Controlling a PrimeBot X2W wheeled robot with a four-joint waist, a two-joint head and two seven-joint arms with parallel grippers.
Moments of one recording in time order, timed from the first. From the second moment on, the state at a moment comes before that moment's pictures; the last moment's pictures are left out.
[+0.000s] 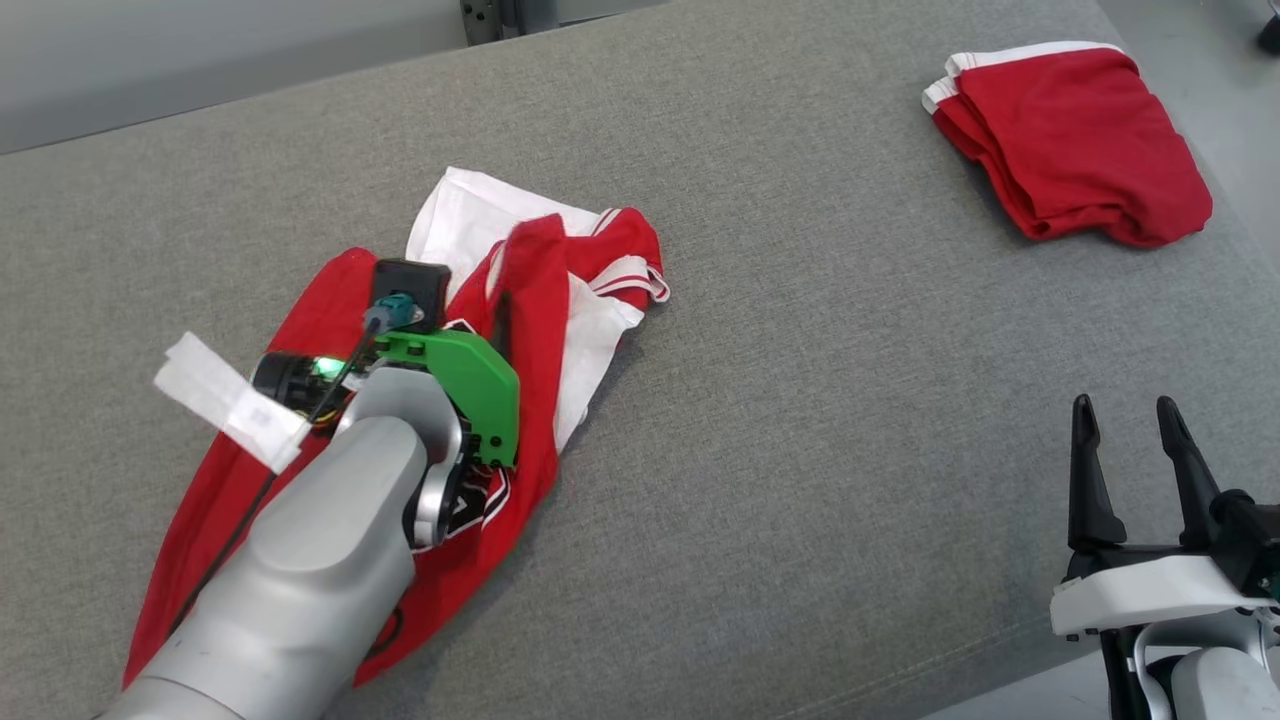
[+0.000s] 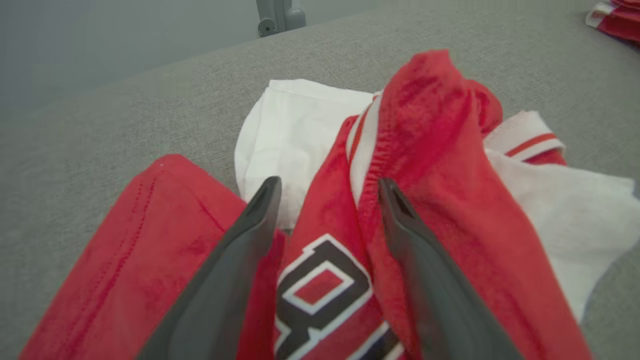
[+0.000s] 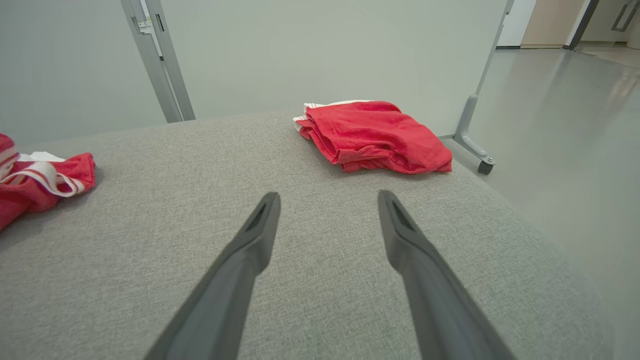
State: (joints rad) left arm -0.79 0.20 -0.86 0.74 -0.74 0.23 0.01; right arm -0.02 -0.05 -0.16 0.09 0.12 0.13 -0.26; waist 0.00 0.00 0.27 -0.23
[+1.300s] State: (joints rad) left arm -0.77 0.21 -1.13 0.48 -0.52 0.37 0.18; right arm -0.04 -0.05 -0.16 0.11 0.17 0.13 -0.26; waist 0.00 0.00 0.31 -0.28
